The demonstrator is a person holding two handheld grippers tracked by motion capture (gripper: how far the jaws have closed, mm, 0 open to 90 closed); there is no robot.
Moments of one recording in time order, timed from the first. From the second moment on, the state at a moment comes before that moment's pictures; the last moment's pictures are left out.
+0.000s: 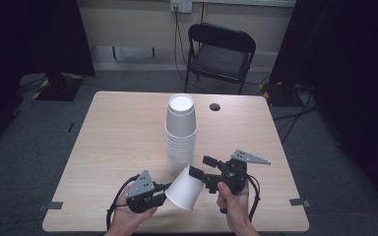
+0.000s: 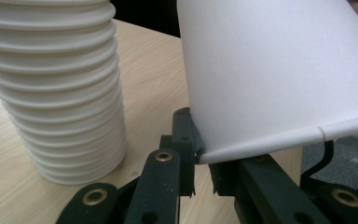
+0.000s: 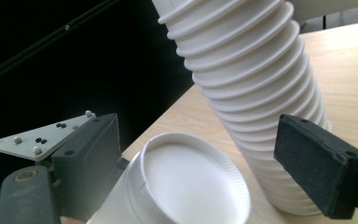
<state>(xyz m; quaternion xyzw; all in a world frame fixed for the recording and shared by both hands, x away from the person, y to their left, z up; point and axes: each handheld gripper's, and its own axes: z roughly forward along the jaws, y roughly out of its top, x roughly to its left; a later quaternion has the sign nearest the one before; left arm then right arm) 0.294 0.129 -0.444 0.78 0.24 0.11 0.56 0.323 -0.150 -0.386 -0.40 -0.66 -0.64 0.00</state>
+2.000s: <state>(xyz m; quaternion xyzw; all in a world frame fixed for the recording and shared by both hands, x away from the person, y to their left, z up) 0.313 0.138 -0.455 0.82 0.28 -0.01 0.49 0.318 -0.126 -0.390 -0.13 -0.86 -0.50 -0.04</state>
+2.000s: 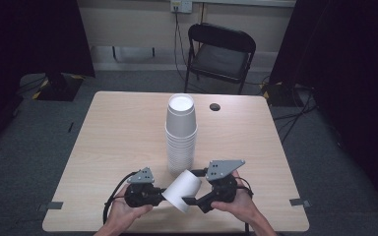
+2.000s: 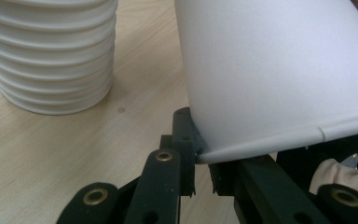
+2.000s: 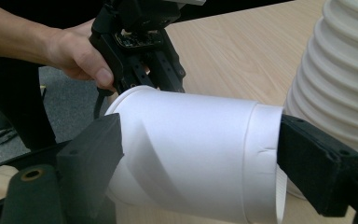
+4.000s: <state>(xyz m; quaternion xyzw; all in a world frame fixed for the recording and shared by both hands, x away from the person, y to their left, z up) 0.321 0.155 -0.455 0.74 0.34 -0.11 0.57 0.294 -0.098 -0.420 -0.04 -0.92 -0.35 -0.15</state>
